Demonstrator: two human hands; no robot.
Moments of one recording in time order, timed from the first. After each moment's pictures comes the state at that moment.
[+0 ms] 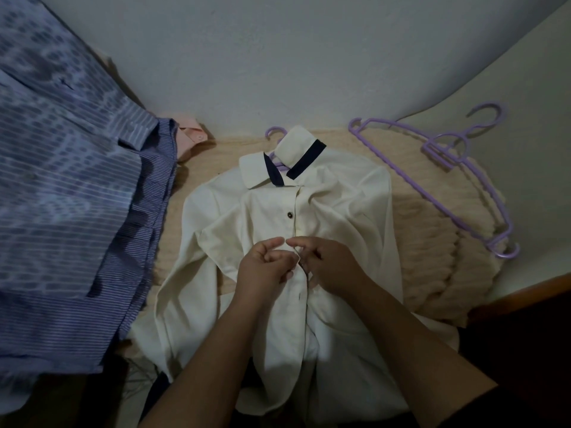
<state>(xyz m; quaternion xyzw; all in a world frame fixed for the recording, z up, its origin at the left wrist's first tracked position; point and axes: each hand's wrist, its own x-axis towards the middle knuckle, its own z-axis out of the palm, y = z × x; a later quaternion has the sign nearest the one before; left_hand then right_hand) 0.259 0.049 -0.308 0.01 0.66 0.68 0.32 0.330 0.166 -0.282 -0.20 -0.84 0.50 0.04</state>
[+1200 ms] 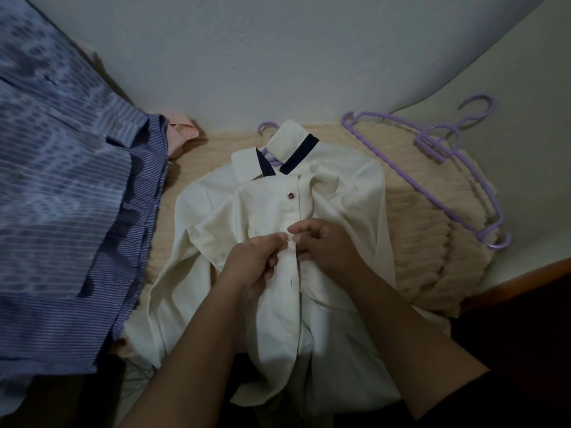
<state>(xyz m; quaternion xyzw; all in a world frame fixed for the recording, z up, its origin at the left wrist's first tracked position) 0.247 0.051 -0.284 -0.03 0.65 0.65 0.40 0.320 0.169 -0.282 -0.28 -0.67 0.68 0.09</state>
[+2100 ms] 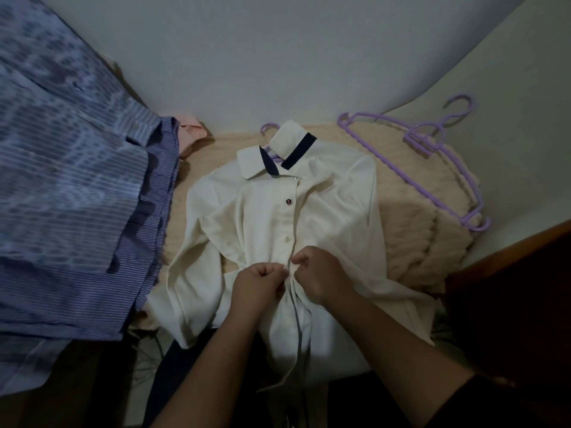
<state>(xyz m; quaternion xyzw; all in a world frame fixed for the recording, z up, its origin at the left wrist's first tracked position) 0.305 0.007 -0.297 0.02 0.78 0.54 0.31 0.360 0.120 -0.296 -0.34 -0.83 0.44 0.00</state>
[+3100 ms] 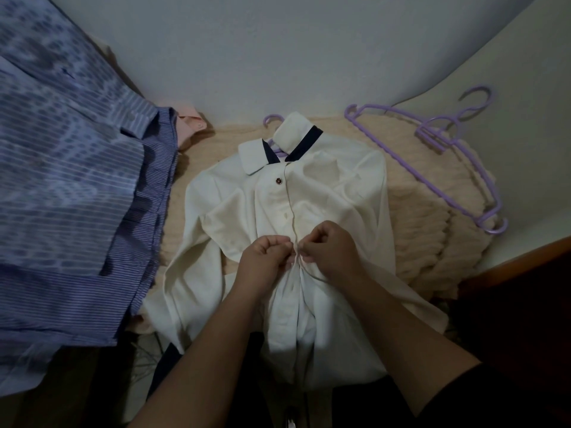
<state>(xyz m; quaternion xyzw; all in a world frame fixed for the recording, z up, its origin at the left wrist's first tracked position) 0.270 0.033 -0.309 0.01 0.68 0.65 0.35 0.337 0.145 -0.294 -0.39 -0.69 0.59 0.14</state>
